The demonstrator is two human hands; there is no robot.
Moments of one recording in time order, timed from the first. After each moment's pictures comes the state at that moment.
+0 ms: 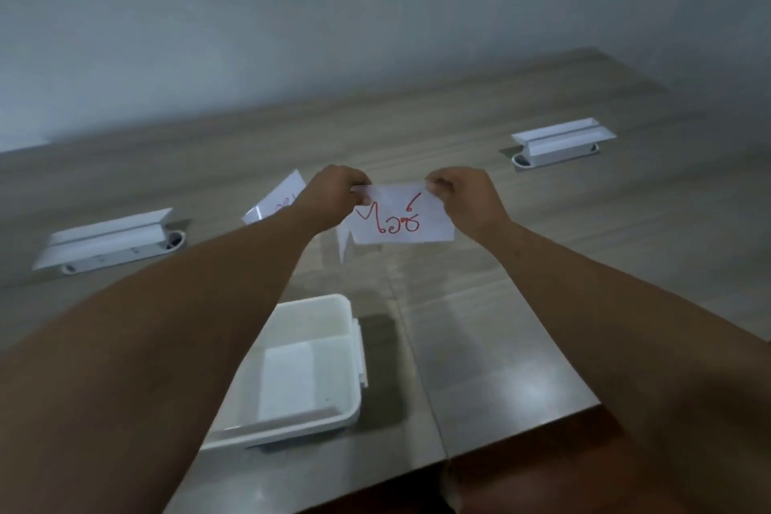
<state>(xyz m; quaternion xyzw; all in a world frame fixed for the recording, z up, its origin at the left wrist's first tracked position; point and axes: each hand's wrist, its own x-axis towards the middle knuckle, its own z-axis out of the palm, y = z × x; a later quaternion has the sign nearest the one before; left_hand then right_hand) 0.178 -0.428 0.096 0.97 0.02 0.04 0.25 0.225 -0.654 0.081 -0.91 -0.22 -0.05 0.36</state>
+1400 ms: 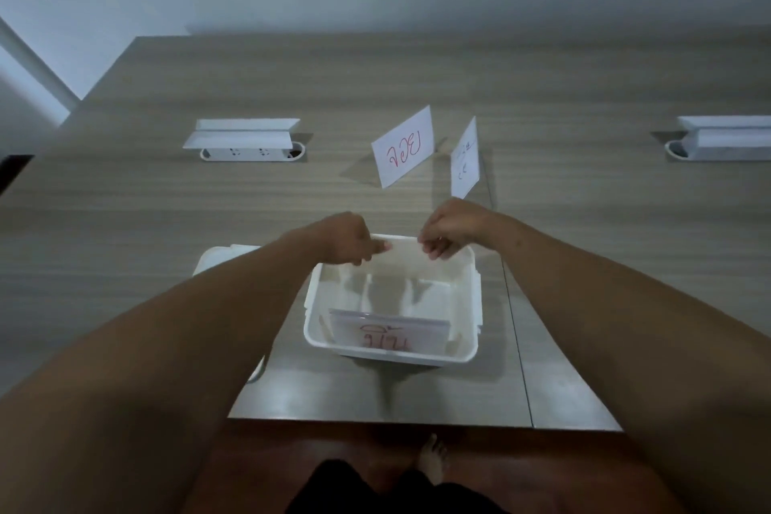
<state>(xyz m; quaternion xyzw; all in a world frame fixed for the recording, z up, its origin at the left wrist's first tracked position) -0.007 -0.288 0.010 0.93 0.15 -0.23 0.25 0.122 -0.472 0.022 -0.80 -0.22 0.47 0.32</state>
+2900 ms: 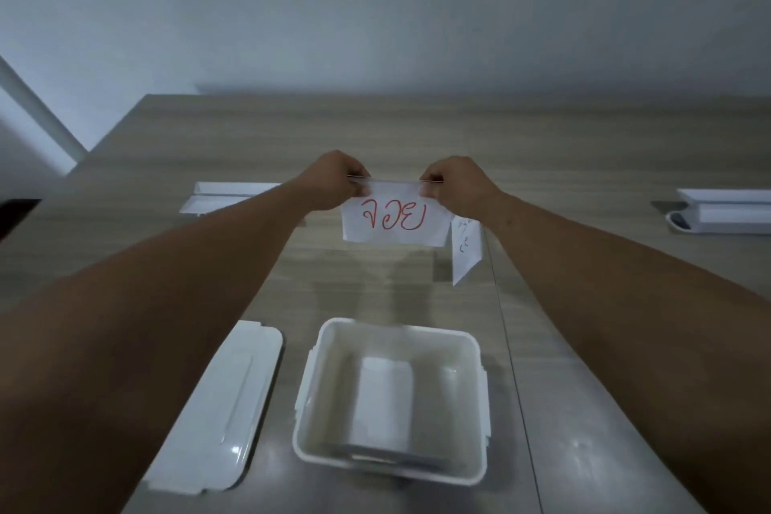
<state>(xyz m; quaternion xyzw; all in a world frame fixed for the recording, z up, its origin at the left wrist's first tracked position) 0.117 -0.198 0.115 0.94 0.18 0.02 0.29 0.239 -0.391 0.100 -0.88 -0.38 0.09 0.27</state>
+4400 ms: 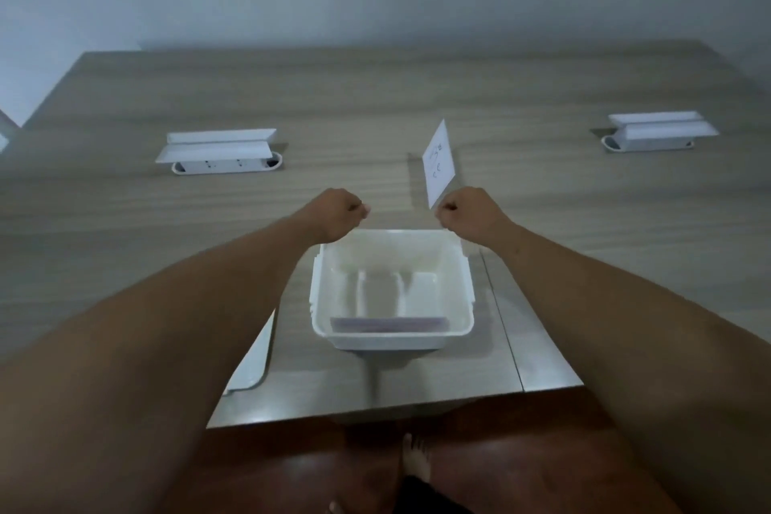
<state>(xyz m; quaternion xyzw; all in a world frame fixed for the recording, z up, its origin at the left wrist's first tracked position) -0.015 -0.276 0.040 0.95 0.13 -0.09 0.28 0.092 -0.506 0.041 -0.93 -0.25 0.14 0.21</state>
